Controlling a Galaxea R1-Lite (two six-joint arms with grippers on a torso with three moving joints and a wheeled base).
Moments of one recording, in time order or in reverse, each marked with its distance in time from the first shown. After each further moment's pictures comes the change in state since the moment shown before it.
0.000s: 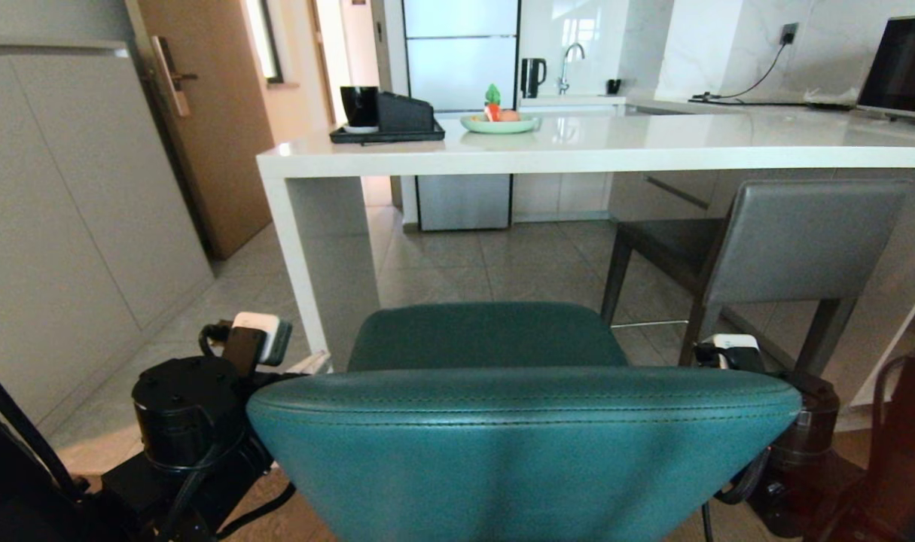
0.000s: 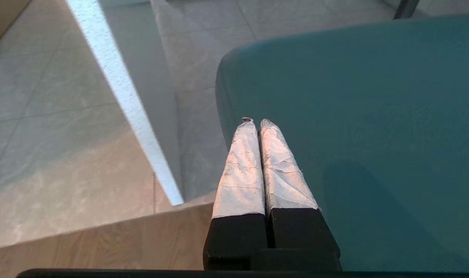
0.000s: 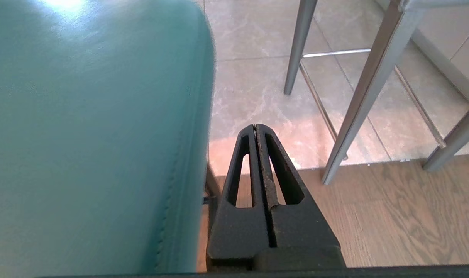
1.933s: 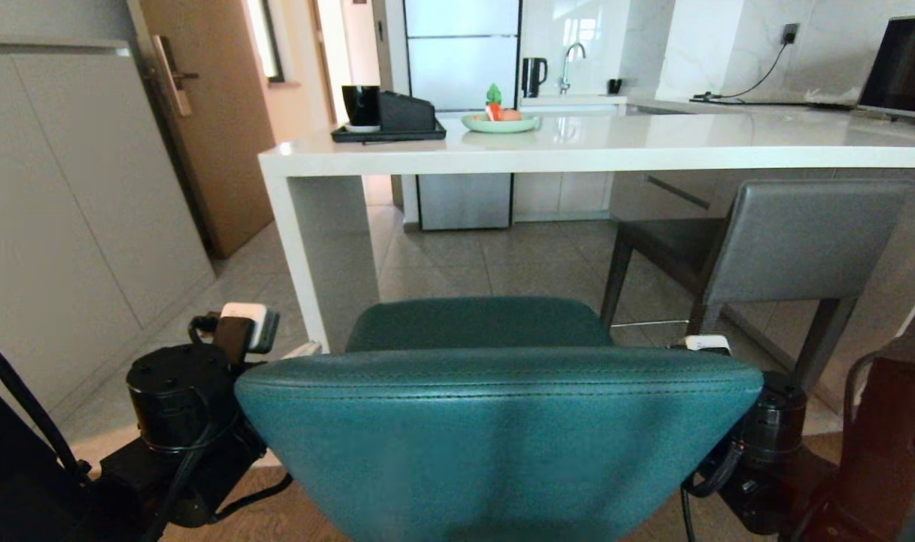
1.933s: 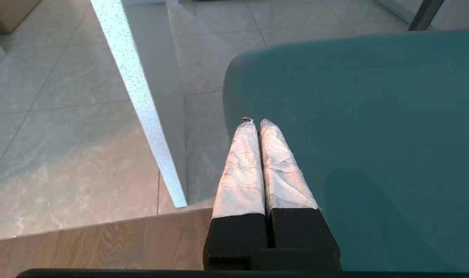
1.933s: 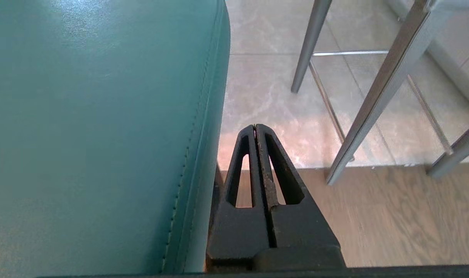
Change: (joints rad) left arm 0.103 0.029 -0.034 -0.007 -0.003 0.005; right arm 0.024 -0.001 -0.040 0.011 -0.015 -0.017
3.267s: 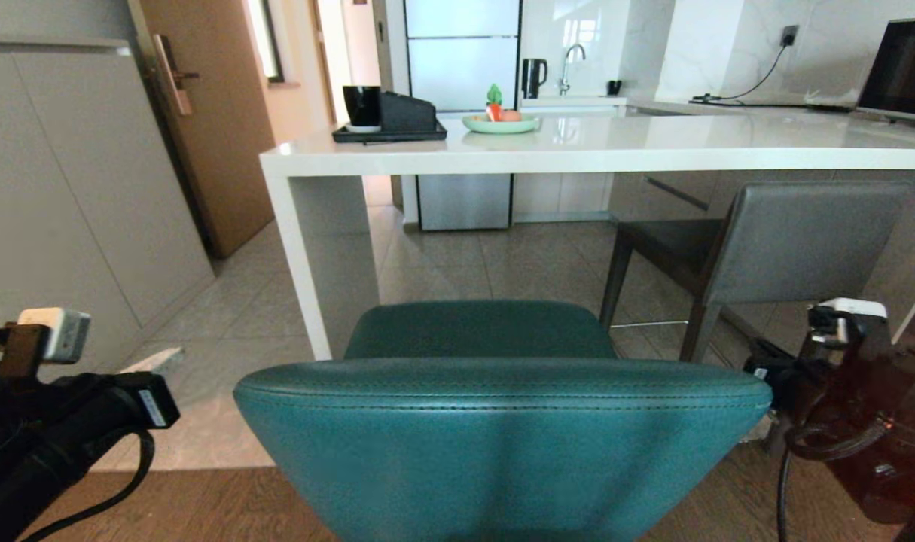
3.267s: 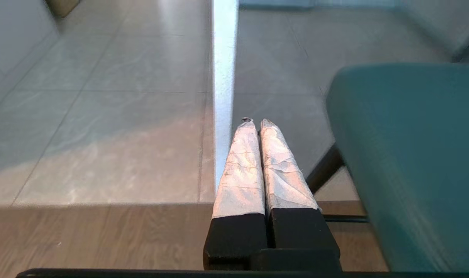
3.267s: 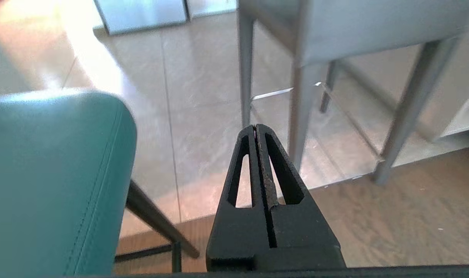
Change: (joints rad) left arm 0.596 -0.273 0.181 0.010 -0.425 0.023; right arm -0.284 -0.310 0.120 0.034 0.032 0.002
